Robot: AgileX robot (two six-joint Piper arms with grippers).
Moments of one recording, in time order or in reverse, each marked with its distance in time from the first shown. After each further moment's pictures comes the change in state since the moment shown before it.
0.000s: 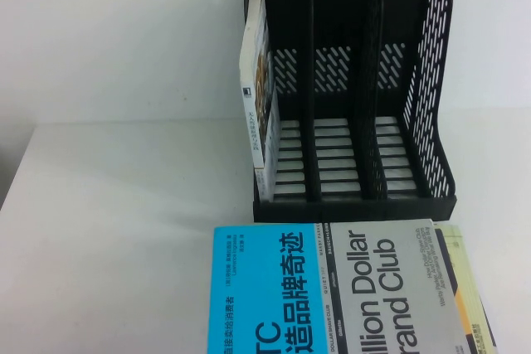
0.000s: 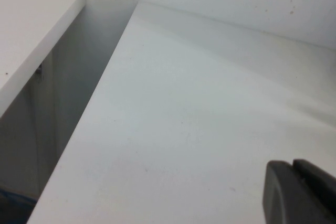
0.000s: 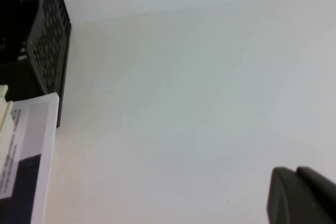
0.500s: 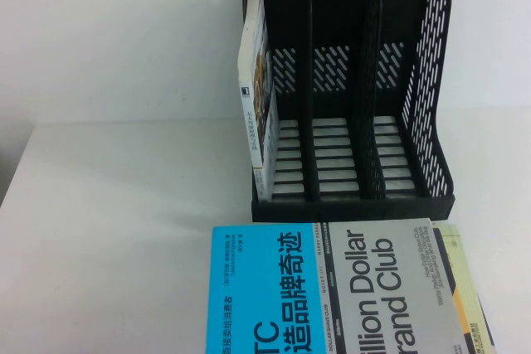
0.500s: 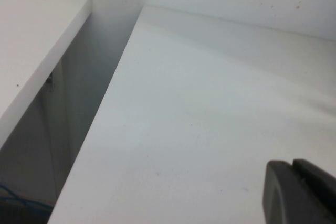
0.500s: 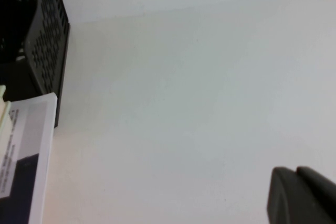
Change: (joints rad) right arm 0.000 0.000 0.000 0.000 0.000 0.000; left arm 0.000 0.000 -0.002 0.055 0.001 0.000
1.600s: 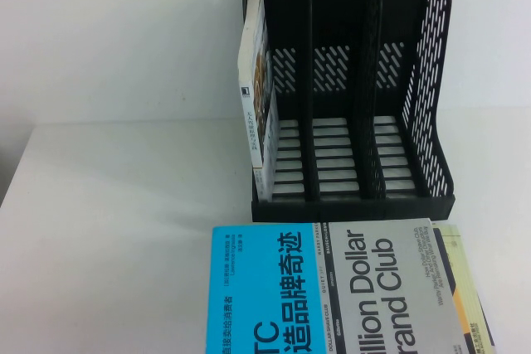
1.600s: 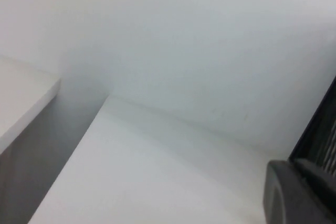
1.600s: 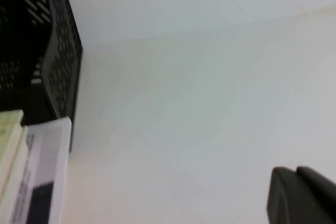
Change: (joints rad) right arm 0.000 0.000 0.007 0.000 -0.069 0.000; left arm 0.000 0.000 0.006 -0.093 -0.242 -0.041
